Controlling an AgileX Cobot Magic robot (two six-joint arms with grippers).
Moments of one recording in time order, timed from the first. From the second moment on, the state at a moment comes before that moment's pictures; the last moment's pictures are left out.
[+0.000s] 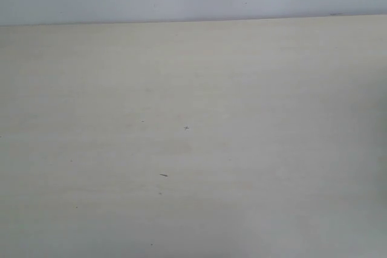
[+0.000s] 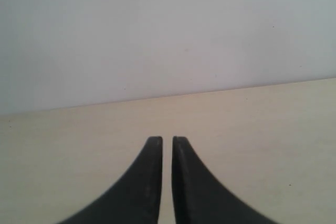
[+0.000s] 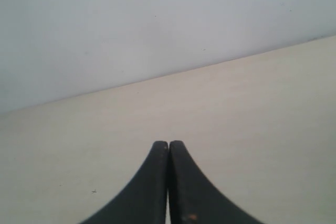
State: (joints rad) left arm -0.05 0.01 0.00 0.20 0.14 -0.13; right arm 0.28 0.19 -0.01 0.21 0.07 0.16
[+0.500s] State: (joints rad) left arm -0.04 0.01 0.00 0.20 0.14 -0.13; right arm -0.09 0.06 -0.01 0.14 0.01 0.08
